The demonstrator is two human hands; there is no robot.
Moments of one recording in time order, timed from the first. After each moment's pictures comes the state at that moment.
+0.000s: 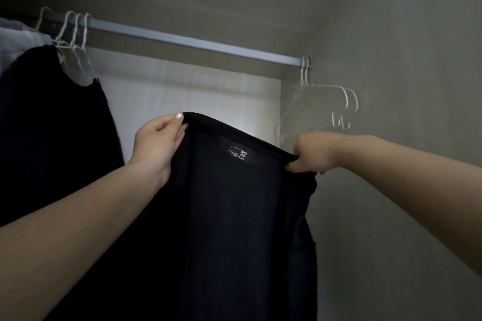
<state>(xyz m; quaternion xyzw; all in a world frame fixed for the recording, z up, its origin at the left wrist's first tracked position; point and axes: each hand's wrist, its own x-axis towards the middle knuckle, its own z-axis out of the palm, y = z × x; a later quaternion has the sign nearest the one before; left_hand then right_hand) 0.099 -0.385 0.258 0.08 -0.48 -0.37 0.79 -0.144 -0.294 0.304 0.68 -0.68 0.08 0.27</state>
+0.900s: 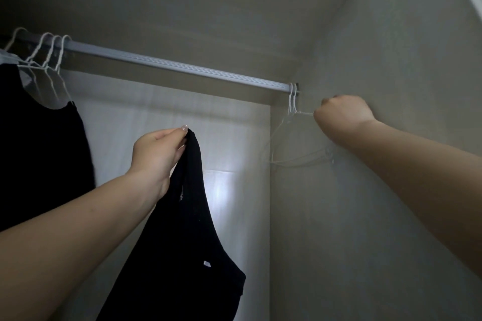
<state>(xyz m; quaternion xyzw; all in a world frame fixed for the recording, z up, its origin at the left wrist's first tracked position) 0.063 -0.405 0.300 0.08 -0.48 -0.37 0.79 -0.212 -0.307 0.391 0.41 -0.64 0.07 0.65</state>
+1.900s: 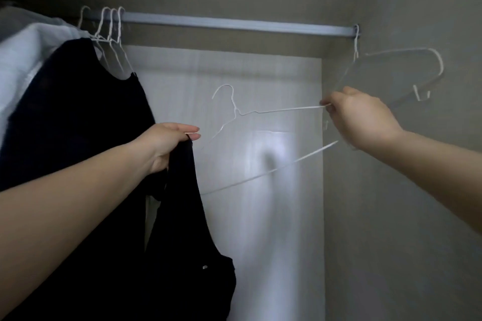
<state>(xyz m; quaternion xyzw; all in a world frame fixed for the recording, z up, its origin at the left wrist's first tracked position) 0.158 -0.428 0.258 0.33 -0.58 -0.33 0.66 -0.165 -0.363 0.304 0.61 -0.52 0.37 0.47</state>
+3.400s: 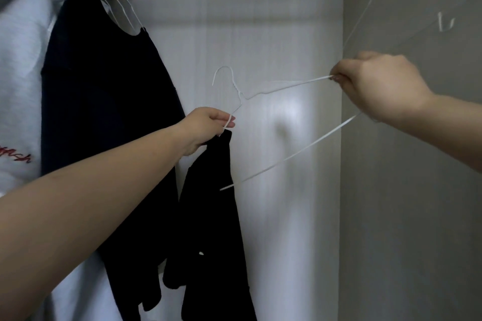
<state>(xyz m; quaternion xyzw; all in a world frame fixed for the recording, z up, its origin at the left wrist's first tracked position) 0.144 -0.439 0.198 0.43 -0.69 -0.23 0.53 -0.150 -0.347 0.247 0.64 -0.46 0.35 0.51</state>
